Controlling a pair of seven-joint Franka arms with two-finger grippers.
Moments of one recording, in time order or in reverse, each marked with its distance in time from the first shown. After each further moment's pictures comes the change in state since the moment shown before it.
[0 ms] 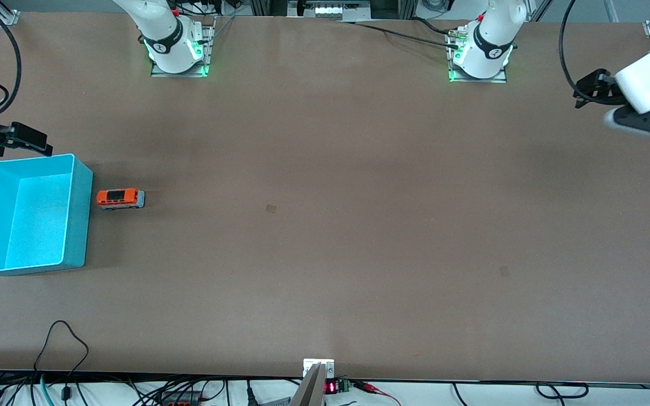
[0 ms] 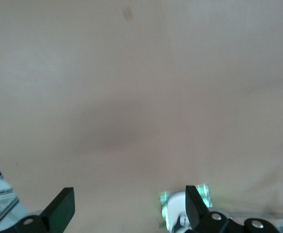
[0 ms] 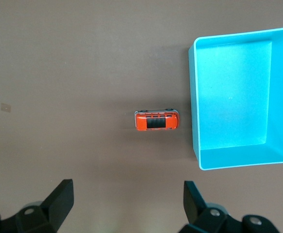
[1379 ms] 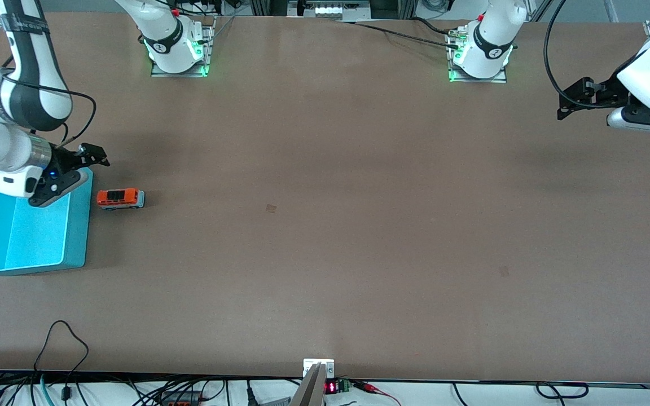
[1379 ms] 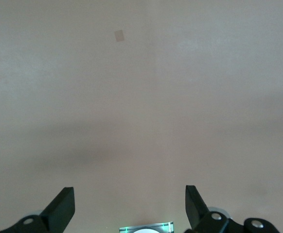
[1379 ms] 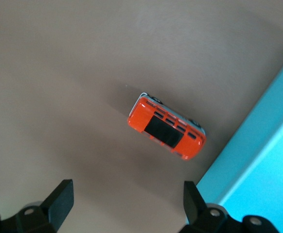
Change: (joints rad) left arm -0.111 -0.101 0.135 -0.229 -0.127 0.191 -0.155; right arm -0.238 0.024 0.163 -0.573 -0.018 0.524 -0.737
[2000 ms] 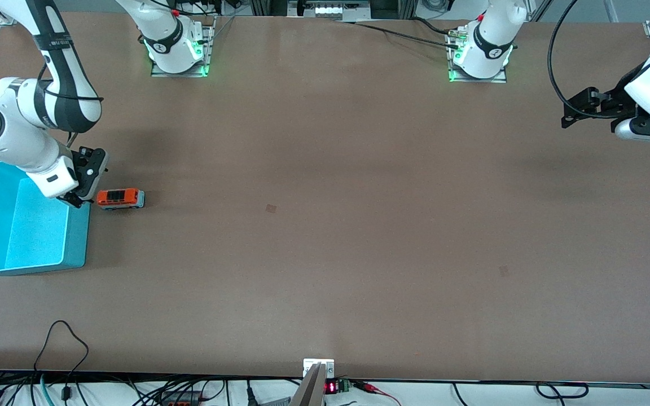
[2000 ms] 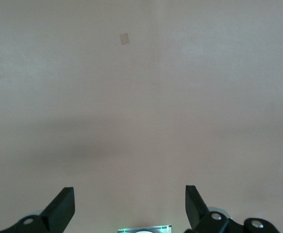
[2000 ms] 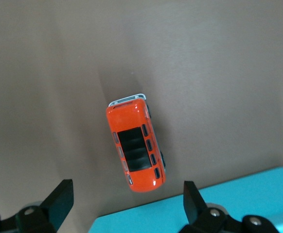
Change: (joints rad) left arm 0.006 0.033 0.007 0.039 0.000 -0.010 -0.012; right arm -0.064 0.049 0.056 -0.112 -0.131 0.293 -0.625
